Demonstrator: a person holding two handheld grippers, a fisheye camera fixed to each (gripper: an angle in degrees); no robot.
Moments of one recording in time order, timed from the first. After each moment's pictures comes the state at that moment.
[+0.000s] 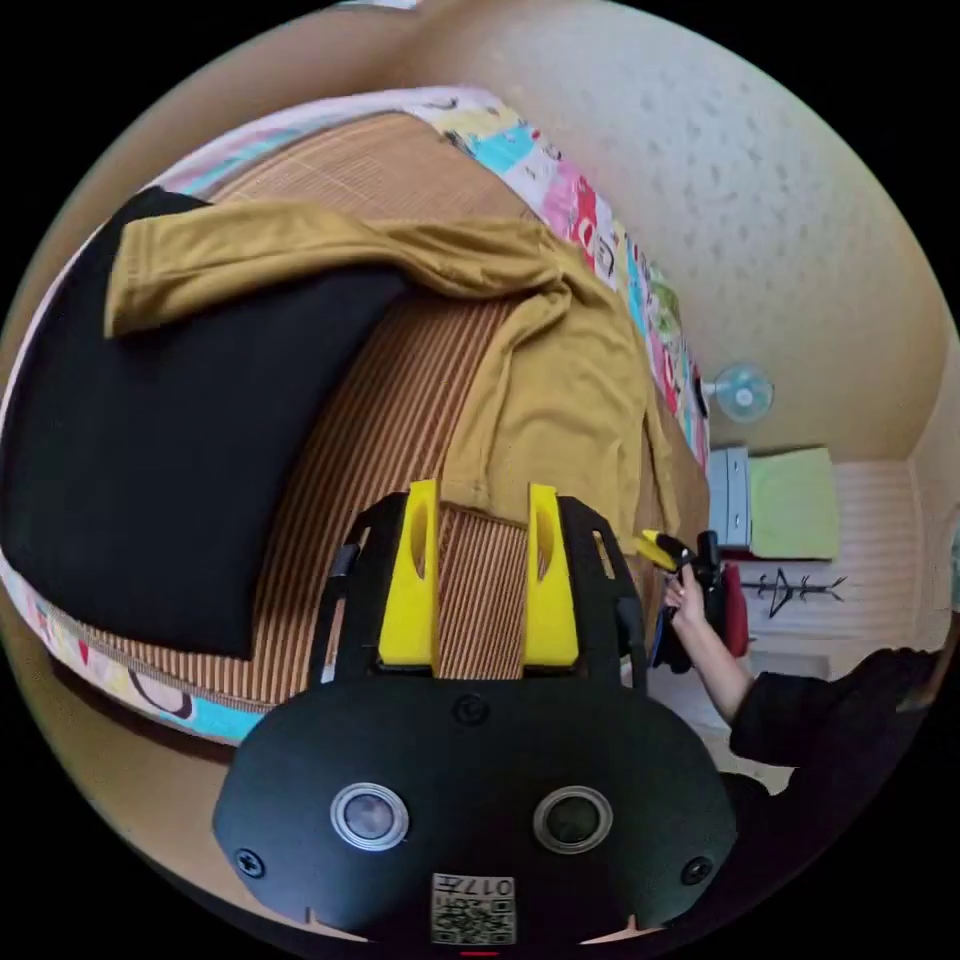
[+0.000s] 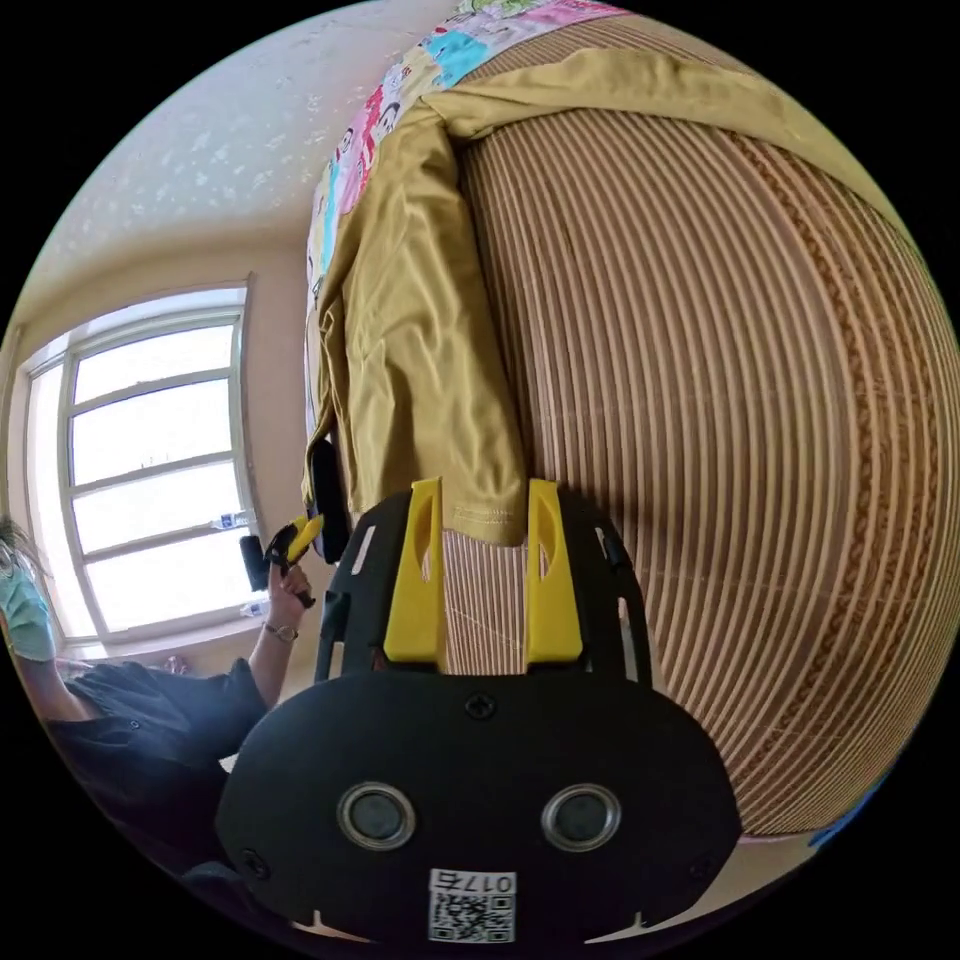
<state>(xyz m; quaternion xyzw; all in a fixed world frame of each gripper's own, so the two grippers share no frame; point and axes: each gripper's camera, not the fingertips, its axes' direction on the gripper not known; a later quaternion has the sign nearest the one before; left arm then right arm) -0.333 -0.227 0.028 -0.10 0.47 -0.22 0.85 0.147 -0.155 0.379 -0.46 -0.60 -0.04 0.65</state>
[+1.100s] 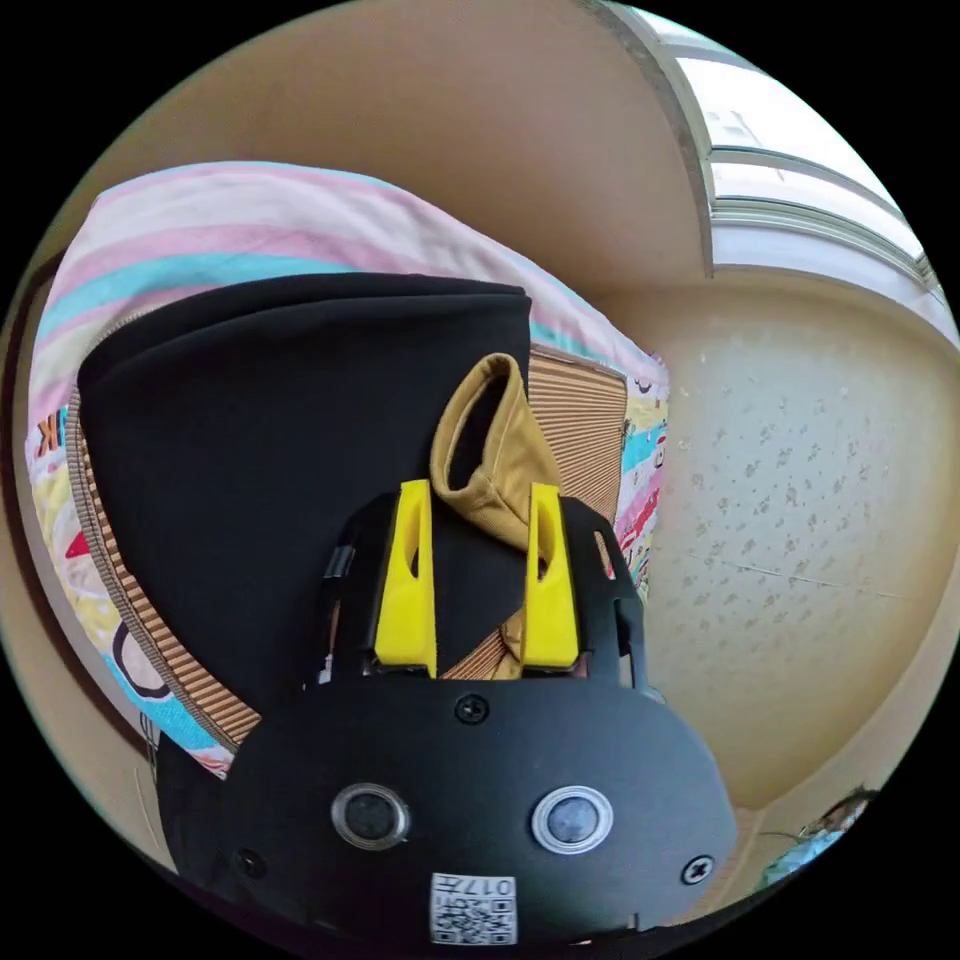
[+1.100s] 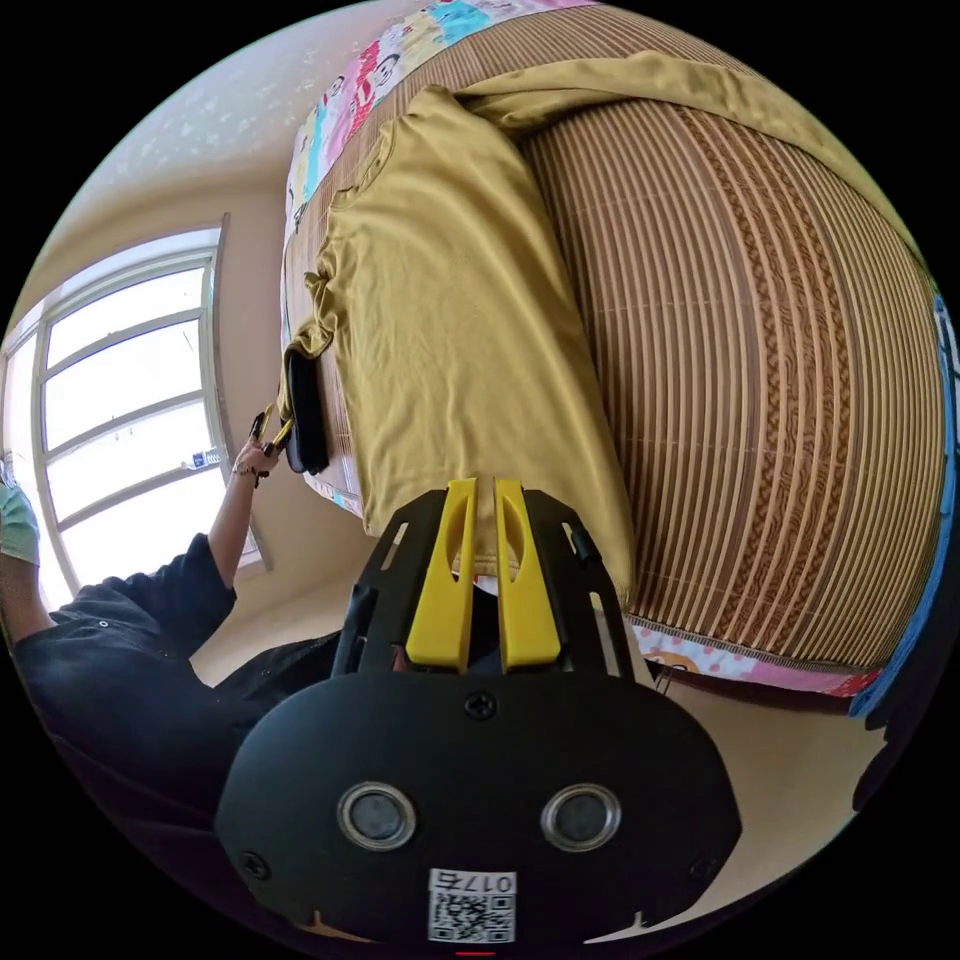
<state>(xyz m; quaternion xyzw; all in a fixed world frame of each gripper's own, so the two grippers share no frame) -0.560 -0.102 0.075 -0.04 0.40 -0.67 0.62 0.345 -0.112 0.254 -0.50 -0.57 -0.09 0.64</state>
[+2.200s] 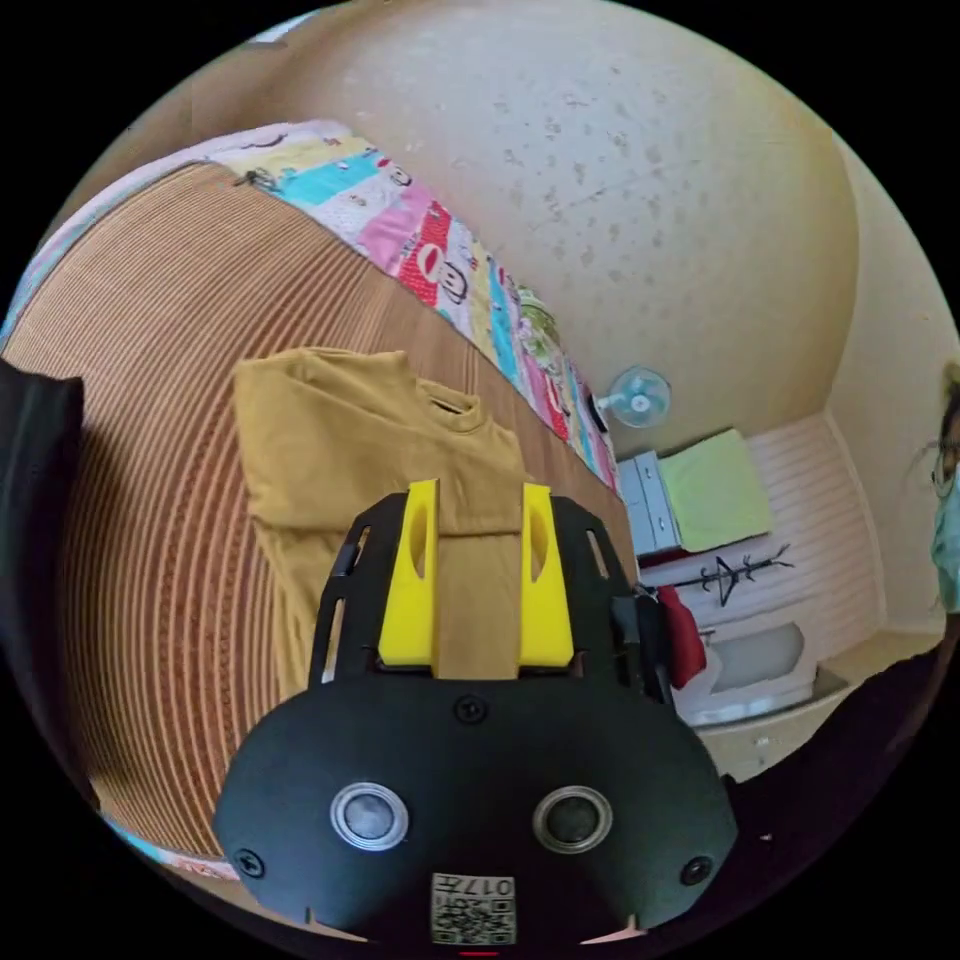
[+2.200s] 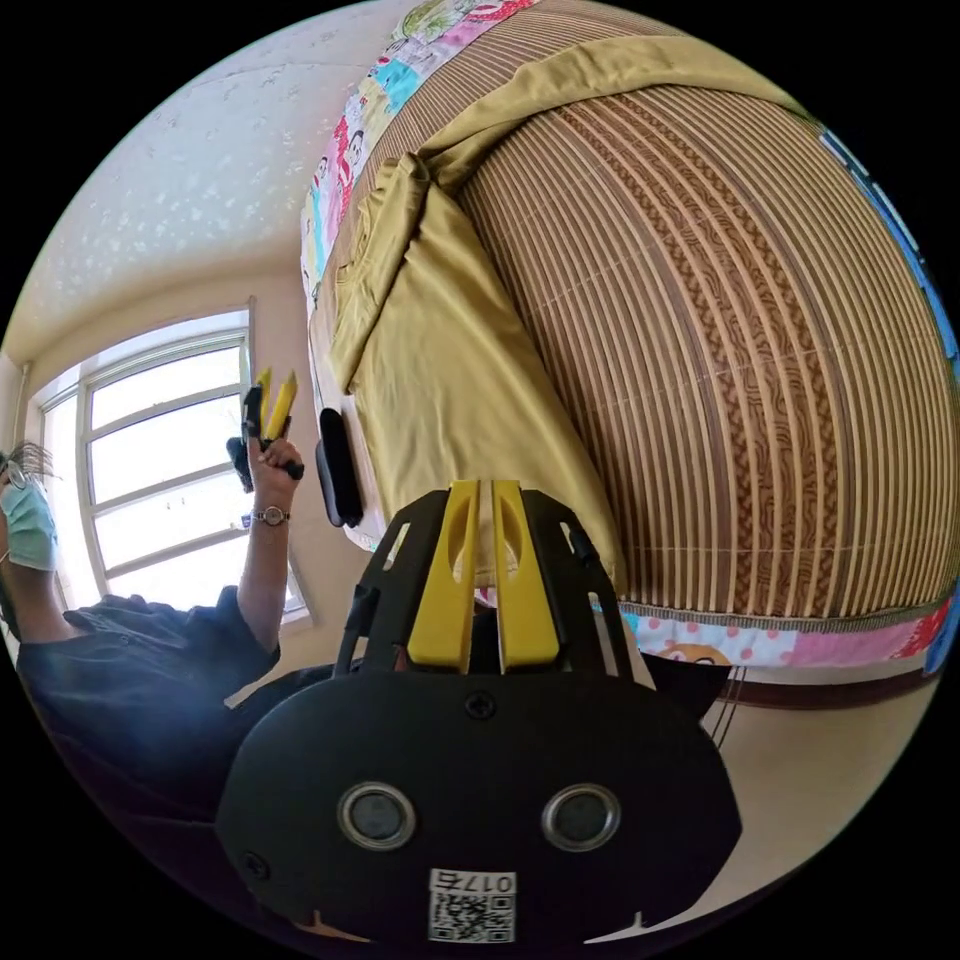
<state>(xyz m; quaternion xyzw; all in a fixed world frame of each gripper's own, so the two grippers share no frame) -0.192 -0.261 0.025 0.04 0.54 -0.26 0.80 0.362 -0.055 0.183 -0.47 -0.61 0.07 0.64</state>
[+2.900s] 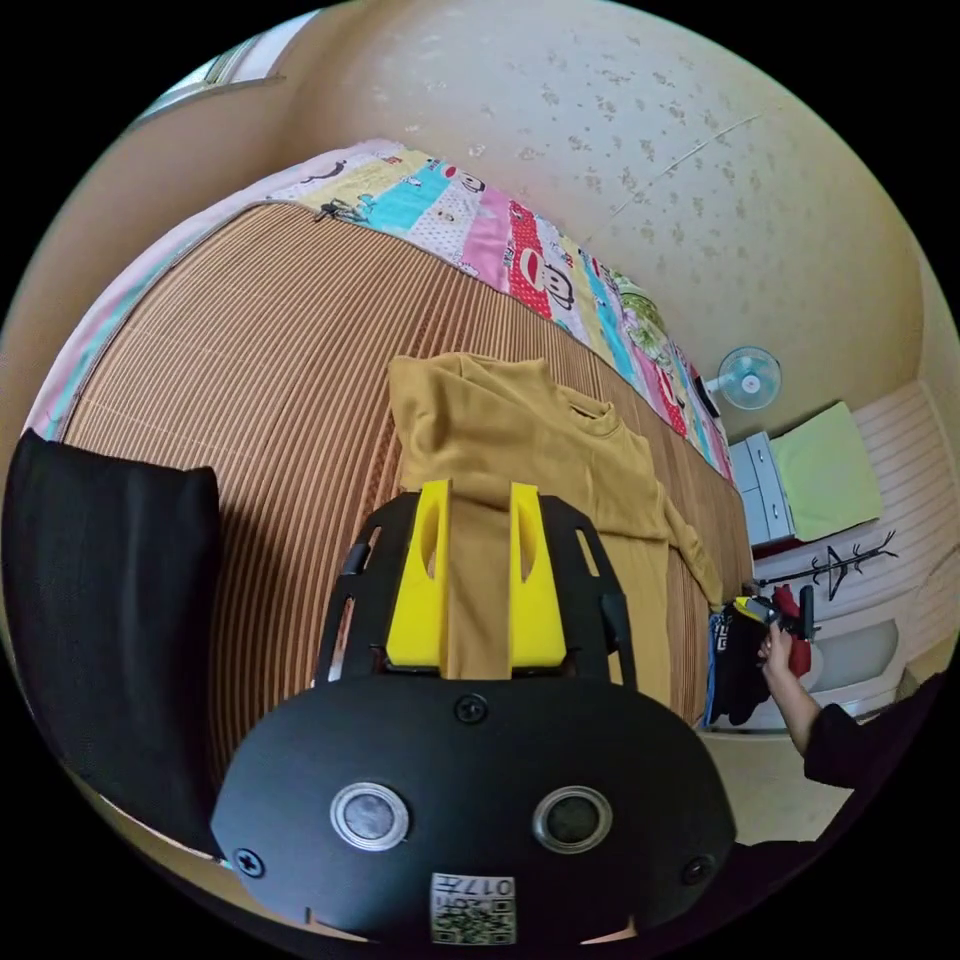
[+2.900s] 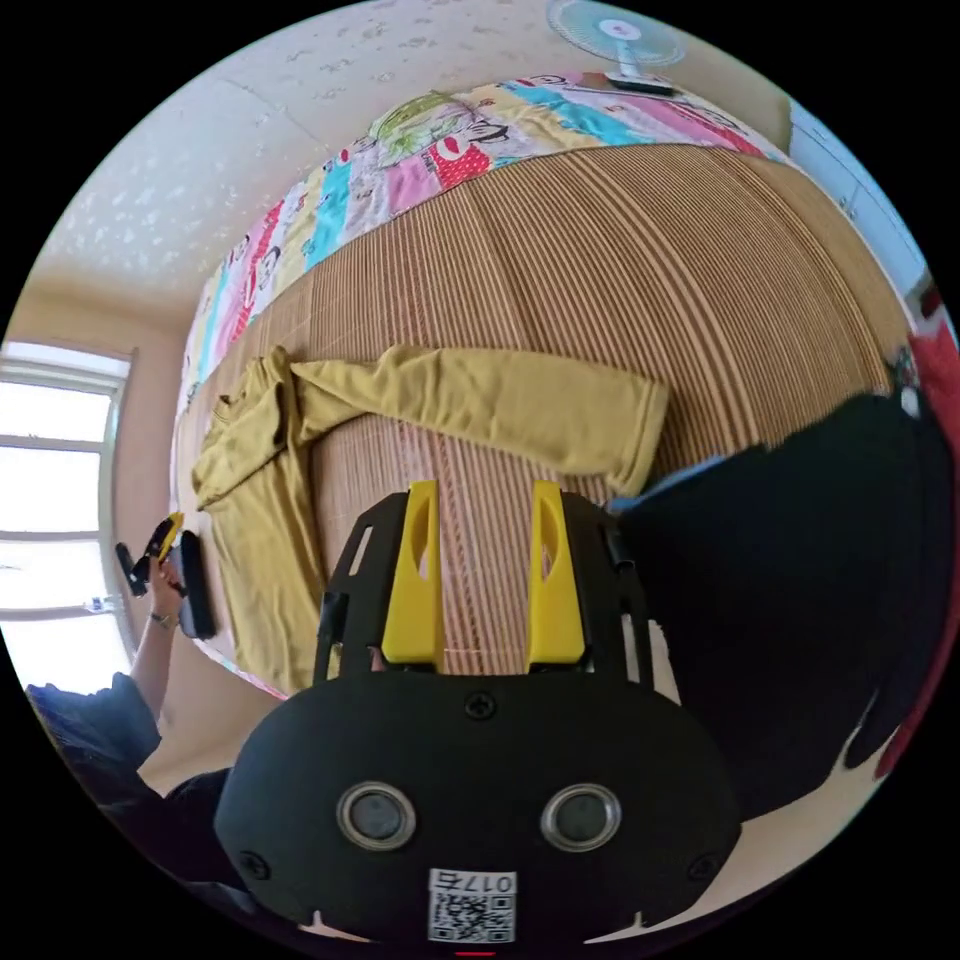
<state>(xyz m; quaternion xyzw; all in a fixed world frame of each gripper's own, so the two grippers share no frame) -0.185 -0.244 0.120 0.02 0.45 -0.19 0.87 0.382 -0.270 0.292 -0.38 -0.40 -0.04 0.84</state>
